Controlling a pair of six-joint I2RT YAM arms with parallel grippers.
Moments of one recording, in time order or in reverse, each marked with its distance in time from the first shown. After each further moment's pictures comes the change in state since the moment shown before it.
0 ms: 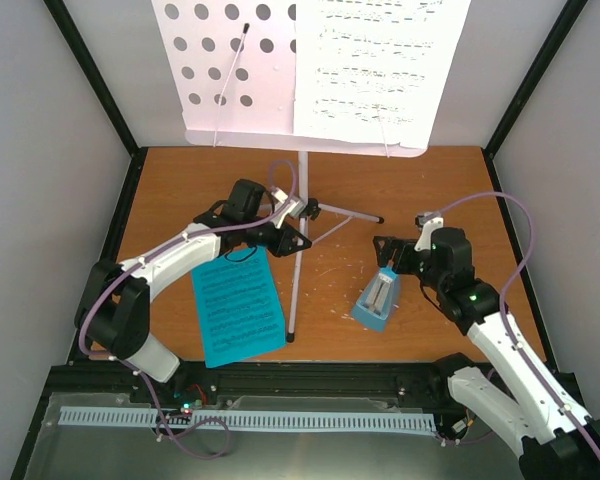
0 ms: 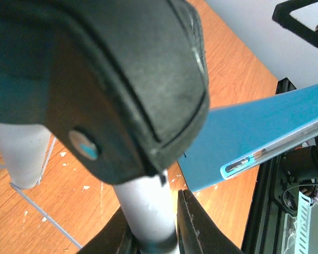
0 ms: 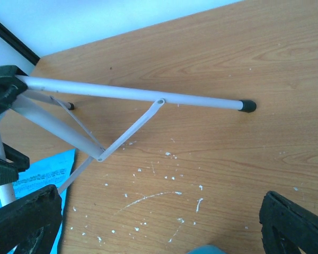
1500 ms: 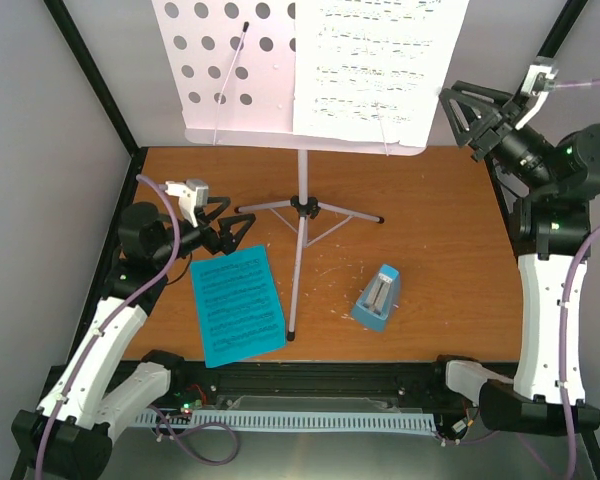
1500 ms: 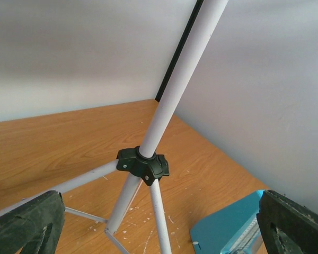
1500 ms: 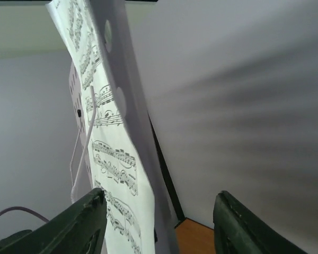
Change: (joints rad) left arm 0.297 -0.709 -0.277 0.225 -0.039 -0.229; right arm -0.443 0.324 0.897 0.377 -0.790 0.251
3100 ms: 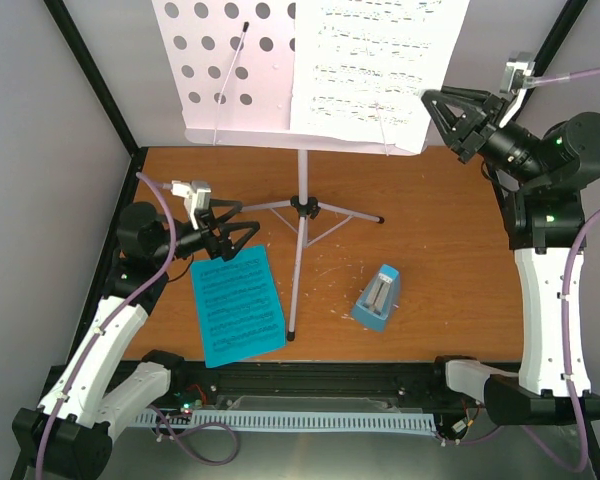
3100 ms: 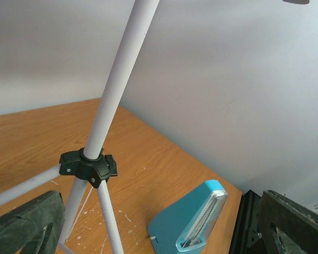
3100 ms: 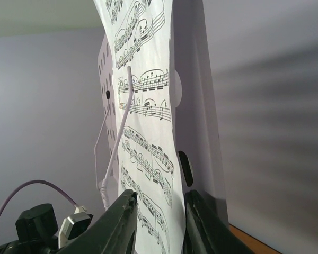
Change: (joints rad) left arm 0.000 0.009 -0.005 0.068 0.201 -0.077; right arm 0.100 0.061 0.092 -0.078 -0.051 -0.092
